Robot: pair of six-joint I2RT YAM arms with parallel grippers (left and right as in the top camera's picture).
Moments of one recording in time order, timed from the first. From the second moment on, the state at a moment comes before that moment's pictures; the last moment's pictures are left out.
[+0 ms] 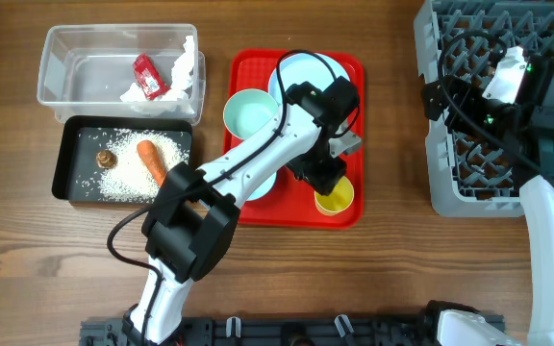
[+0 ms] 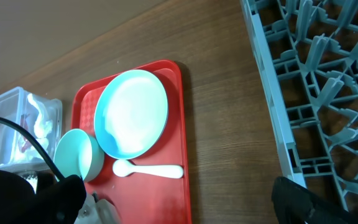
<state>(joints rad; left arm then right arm) -0.75 2.14 1.80 -1.24 0.26 0.07 -0.17 1.31 1.23 -0.74 -0.37 0.26</state>
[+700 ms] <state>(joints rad) -0.79 2.15 1.80 -1.21 0.22 -0.02 -0.17 1.31 1.23 -0.74 -0.37 0.26</state>
